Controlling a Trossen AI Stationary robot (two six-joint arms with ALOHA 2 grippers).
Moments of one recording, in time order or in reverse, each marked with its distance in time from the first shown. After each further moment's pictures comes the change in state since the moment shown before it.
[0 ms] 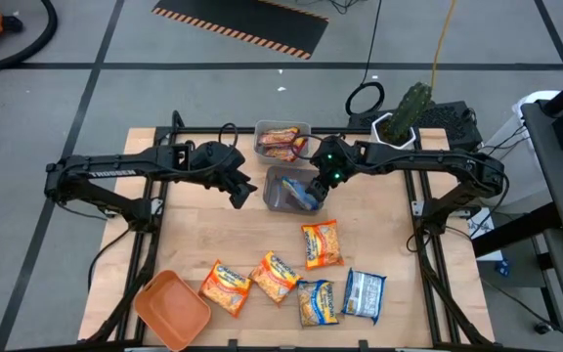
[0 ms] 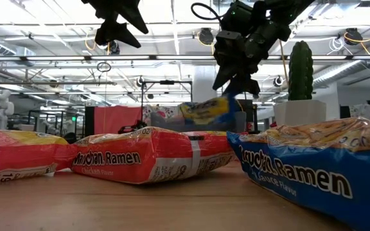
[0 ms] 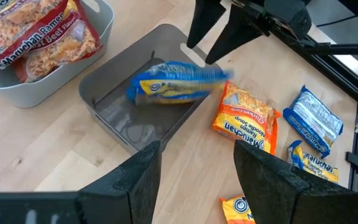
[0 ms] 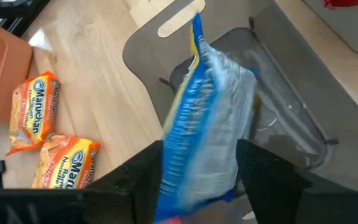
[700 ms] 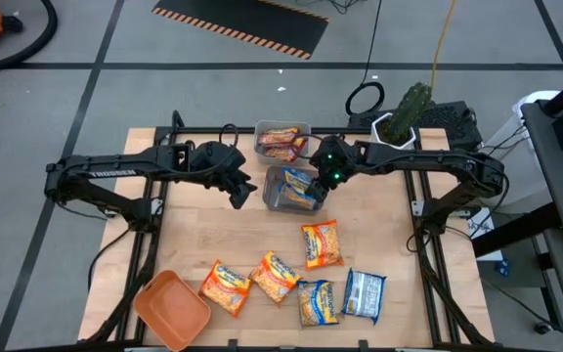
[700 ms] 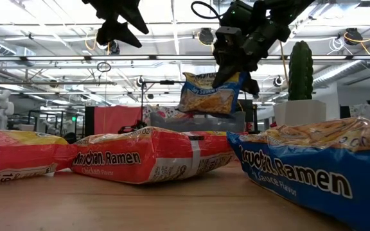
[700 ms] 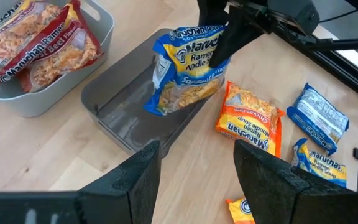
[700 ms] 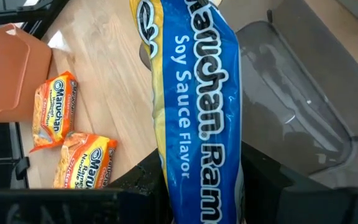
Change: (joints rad) left arm 0.000 0.000 0.000 0.007 -0.011 0.047; right arm 0.000 0.000 0.000 0.014 -0.059 0.038
